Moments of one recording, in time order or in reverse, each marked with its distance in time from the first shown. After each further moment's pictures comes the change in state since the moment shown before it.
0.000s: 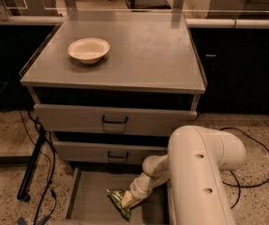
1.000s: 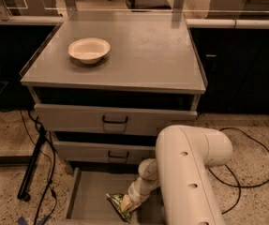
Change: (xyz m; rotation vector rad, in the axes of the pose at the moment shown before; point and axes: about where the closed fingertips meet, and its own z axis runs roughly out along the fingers) arm 0.008 -0.010 0.025 0.048 0.037 0.065
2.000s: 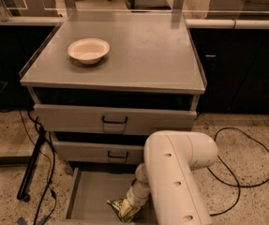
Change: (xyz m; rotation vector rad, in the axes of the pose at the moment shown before) arm 0.004 -0.015 0.038 0.024 0.072 0.062
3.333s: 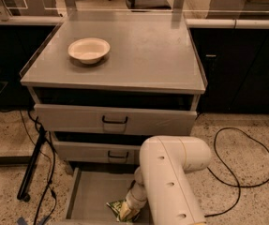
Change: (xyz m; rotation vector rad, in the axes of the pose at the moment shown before) arm 0.000 -0.012 0.029 -0.002 0.045 0.036
